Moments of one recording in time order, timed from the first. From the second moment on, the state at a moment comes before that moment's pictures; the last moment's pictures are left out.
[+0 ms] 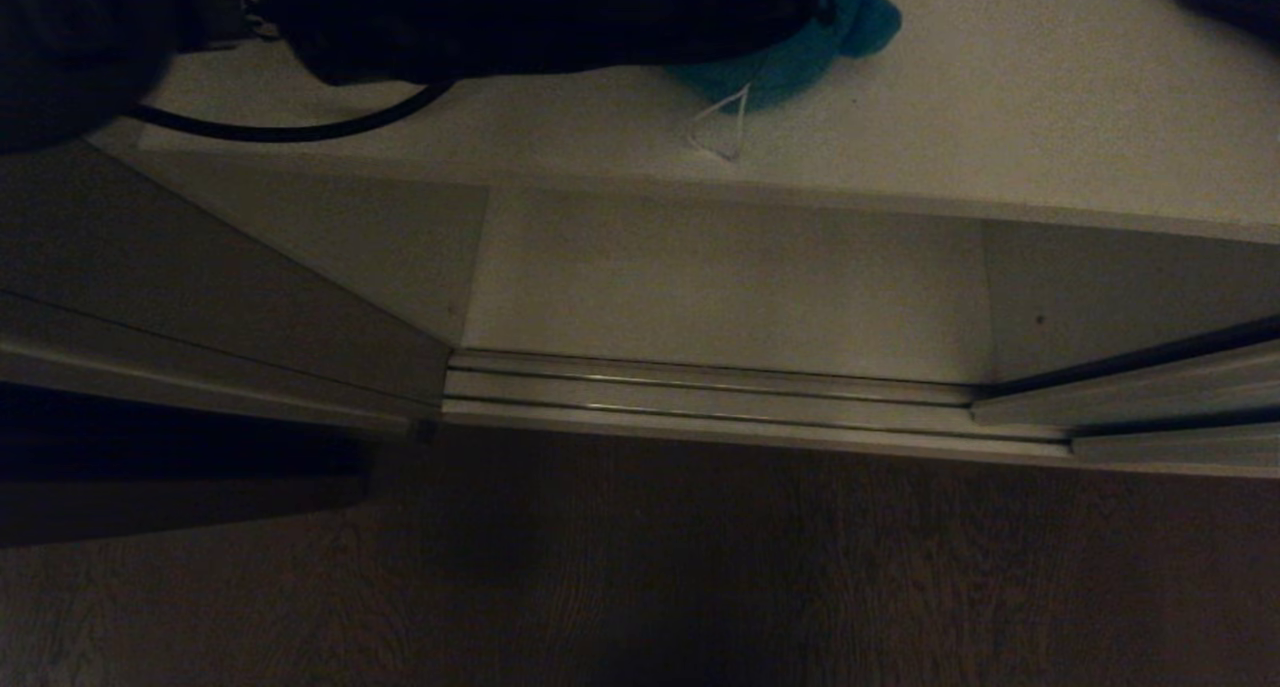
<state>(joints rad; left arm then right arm) -0.88 1.77 -1.93 -0.02 0.19 -0.10 0.00 0.00 0.00 0.02 0.00 -0.03</state>
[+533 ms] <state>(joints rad) -0.90 1.87 -1.95 -0.37 0.27 0.02 0.00 0.00 0.00 0.02 0.00 -0.03</state>
